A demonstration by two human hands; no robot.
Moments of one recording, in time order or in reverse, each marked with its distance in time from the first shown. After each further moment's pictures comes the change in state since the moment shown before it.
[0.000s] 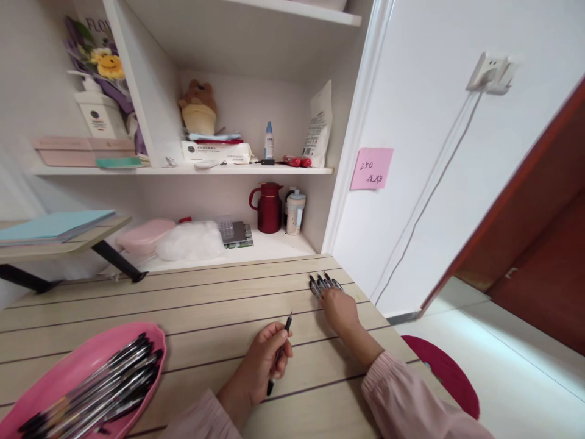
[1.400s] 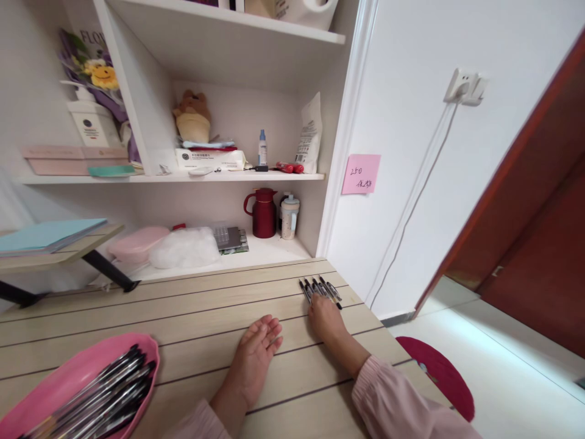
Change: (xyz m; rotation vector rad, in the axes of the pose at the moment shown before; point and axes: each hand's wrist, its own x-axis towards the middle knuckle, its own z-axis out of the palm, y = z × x) left_hand 0.005 0.006 -0.008 -0.395 0.191 0.095; right_hand -0.006 -0.017 0.014 0.107 -0.037 0.008
